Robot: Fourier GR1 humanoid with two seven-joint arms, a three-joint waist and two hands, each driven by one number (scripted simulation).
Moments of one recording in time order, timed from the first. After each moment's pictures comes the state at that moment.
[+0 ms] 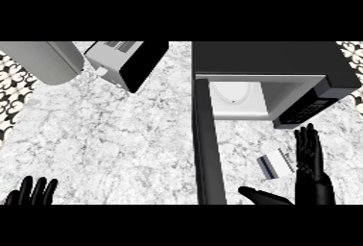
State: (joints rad) left arm 0.72 0.03 -0.22 -2.27 0.00 -0.04 -0.30; right arm 0.27 -0.01 0.14 -1.80 0.09 -0.26 -0.39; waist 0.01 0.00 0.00
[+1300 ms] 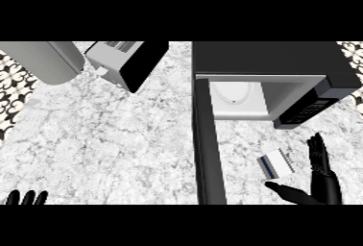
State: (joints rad) left arm 0.80 0.07 -0.23 -2.30 0.03 -0.05 -0.36; right arm 0.10 -0.14 -0.13 -1.18 -0.01 -0.11 -0.71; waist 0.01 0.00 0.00
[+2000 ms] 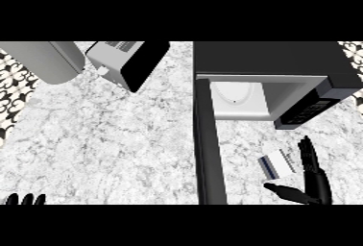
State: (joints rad) left arm 0.82 0.08 -0.22 -2.29 0.04 -0.05 -0.39; right arm -0.09 -0.19 -0.21 -0.69 0.00 -0.02 -0.93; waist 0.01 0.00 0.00
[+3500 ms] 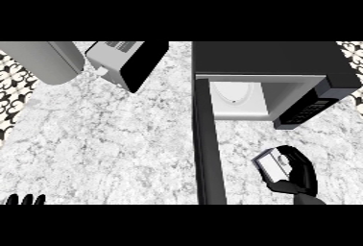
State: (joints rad) left arm 0.82 0.09 -0.19 -2.25 0.07 -0.06 -0.42; right arm -0.24 -0.16 -0.25 -0.48 -0.11 0.20 -1.01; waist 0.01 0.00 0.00
